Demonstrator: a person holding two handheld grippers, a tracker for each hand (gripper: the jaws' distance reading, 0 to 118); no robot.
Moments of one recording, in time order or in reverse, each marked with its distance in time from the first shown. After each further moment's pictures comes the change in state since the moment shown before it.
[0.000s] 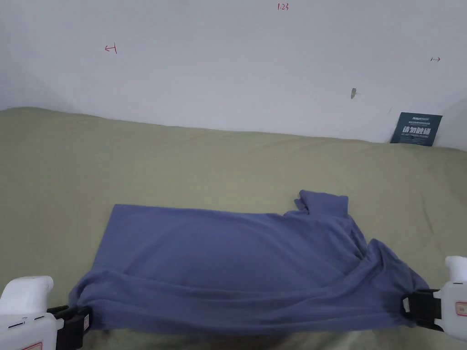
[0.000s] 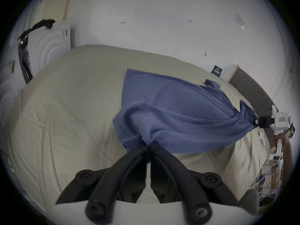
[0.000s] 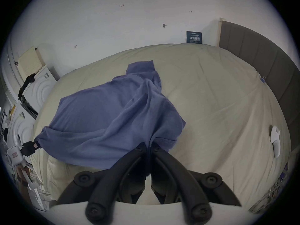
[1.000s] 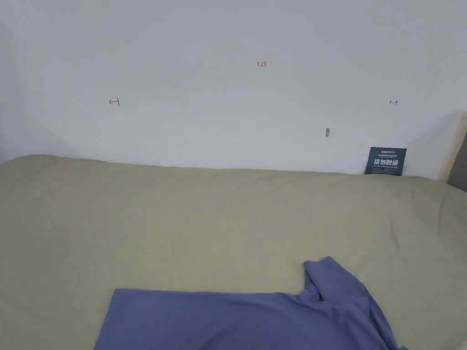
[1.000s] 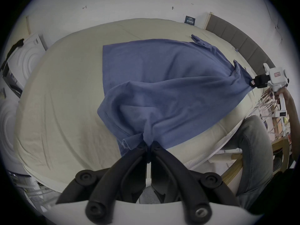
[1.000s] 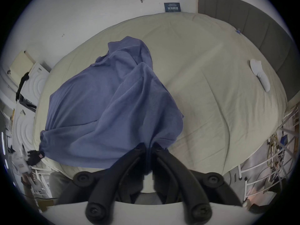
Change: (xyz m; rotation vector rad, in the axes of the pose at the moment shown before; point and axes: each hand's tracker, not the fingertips) left arm 0.016 -0.116 0.089 -0.339 -0.071 -0.303; right arm 0.054 -0.142 0.087 -0.240 -0.038 -0.150
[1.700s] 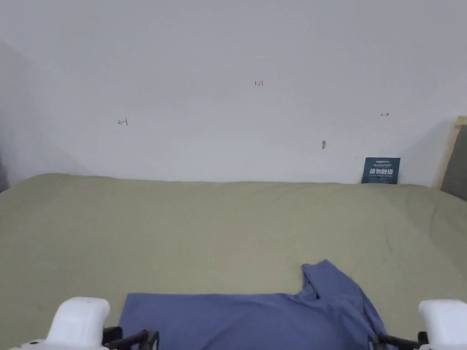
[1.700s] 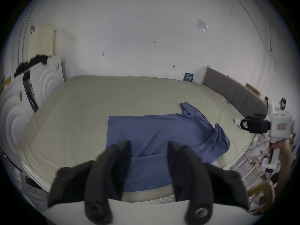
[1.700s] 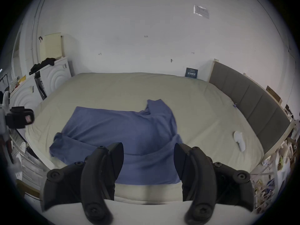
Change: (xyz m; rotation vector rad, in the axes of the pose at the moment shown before) left arm 0.093 0.052 0.123 0.508 0.068 0.090; right arm -0.140 -0.048 0.132 0.496 -0.049 0.349
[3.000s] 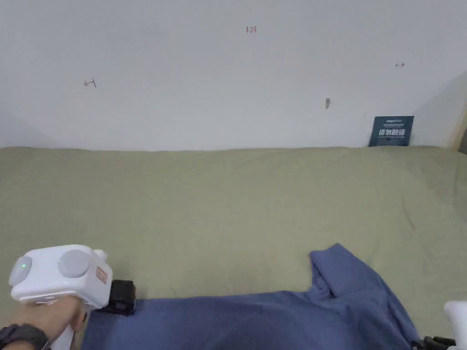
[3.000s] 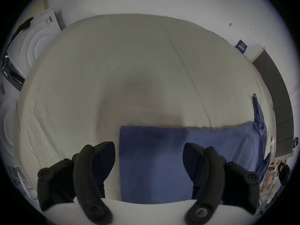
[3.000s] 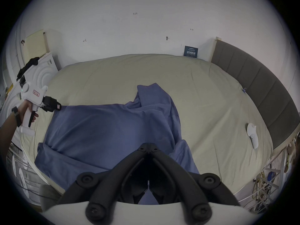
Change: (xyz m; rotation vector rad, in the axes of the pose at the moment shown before) left arm -0.155 0.080 -0.353 -0.578 0.162 0.205; right arm 0.043 0.030 -0.142 -0.187 -0.027 -0.084
